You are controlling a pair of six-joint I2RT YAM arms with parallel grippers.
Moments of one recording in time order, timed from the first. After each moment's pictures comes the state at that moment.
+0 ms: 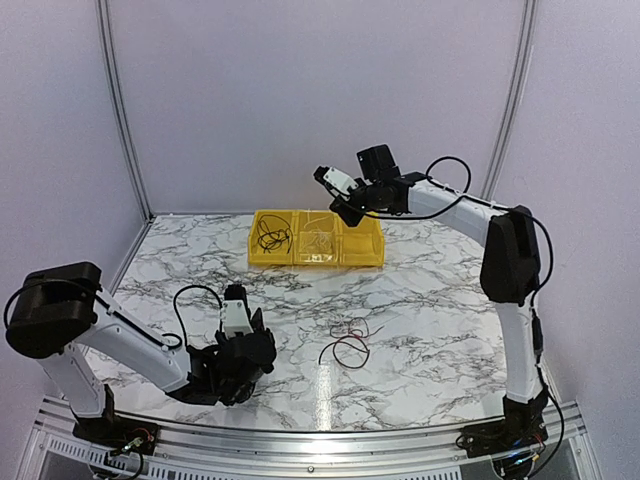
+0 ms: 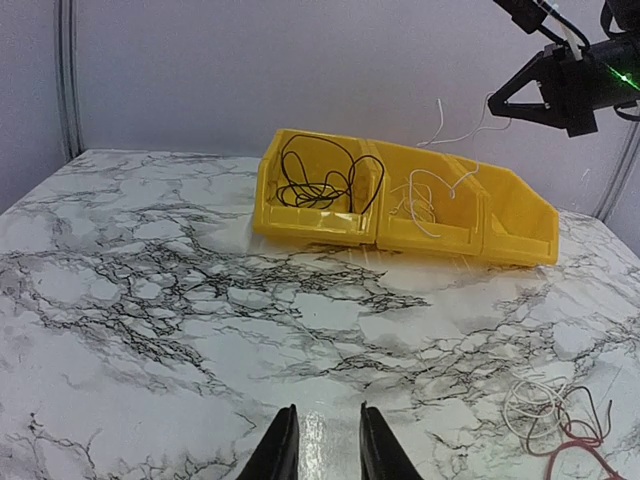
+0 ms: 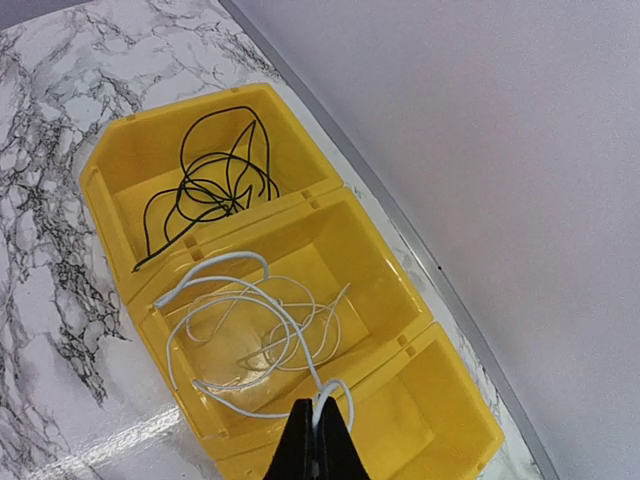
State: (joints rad) left arm -1.28 1.72 0.61 0.61 -1.19 -0.64; right arm 0.54 2.20 2.02 -0.44 -0.18 -0.50
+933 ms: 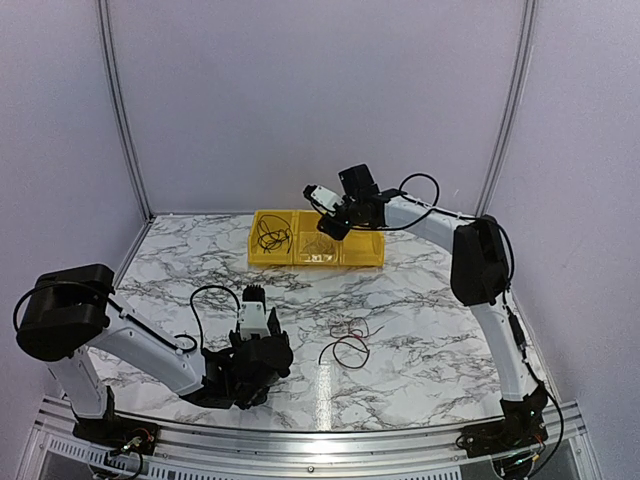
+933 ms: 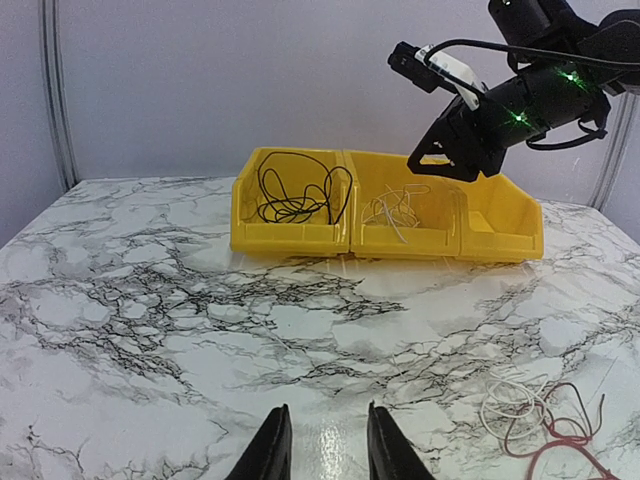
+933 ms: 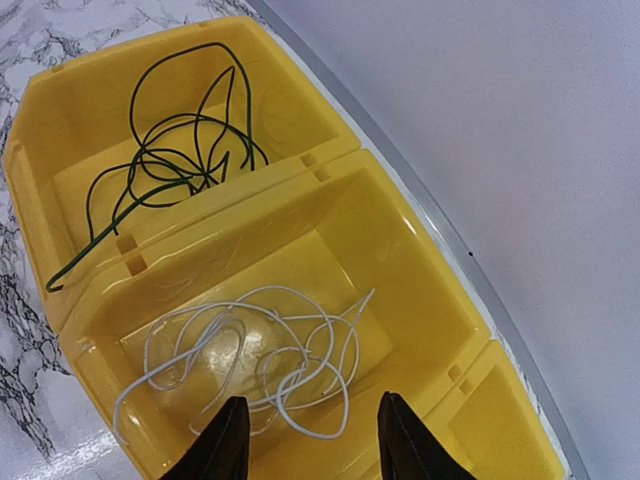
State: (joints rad) left arm -1.33 1.80 0.72 0.61 -1.25 -0.54; right arm 0.56 2.47 2.23 -0.42 -0.10 -0.48
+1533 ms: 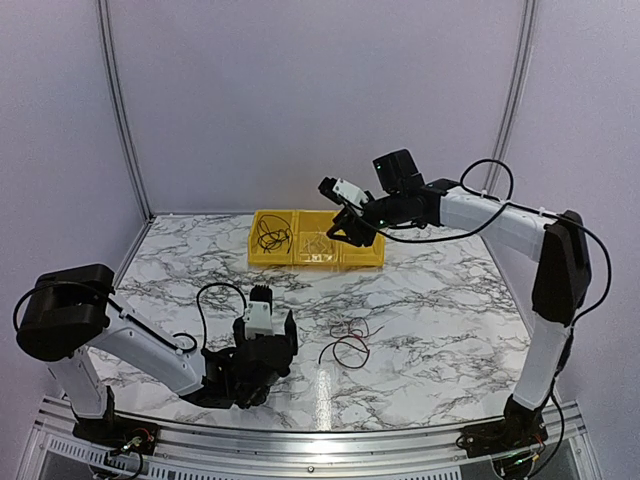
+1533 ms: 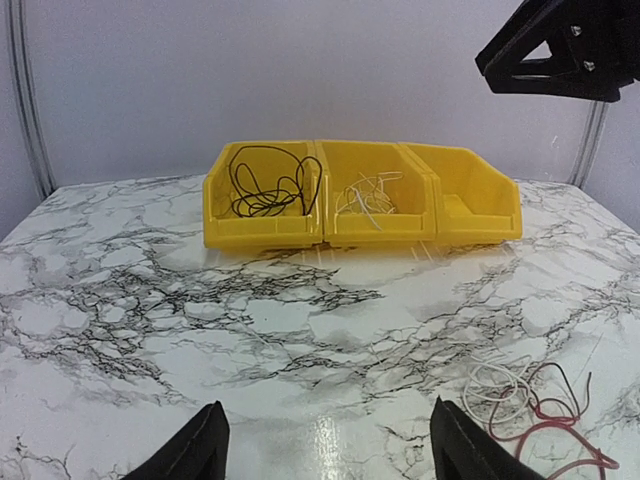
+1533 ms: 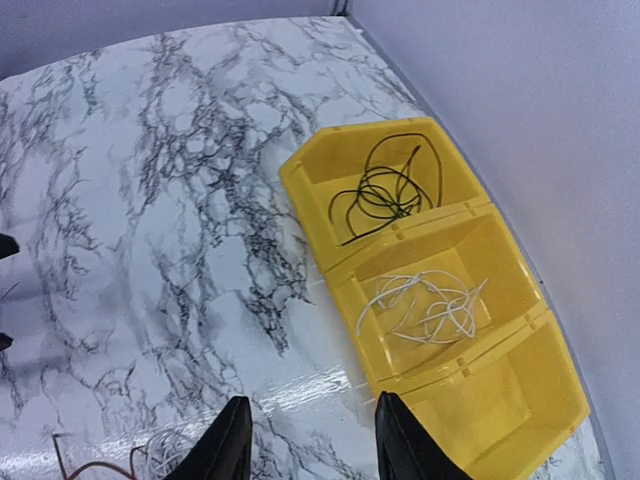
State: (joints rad) left arm -1.33 1.80 0.72 0.63 -1.19 -0.48; right arm 0.60 1.88 1.65 -0.42 -0.37 -0.49
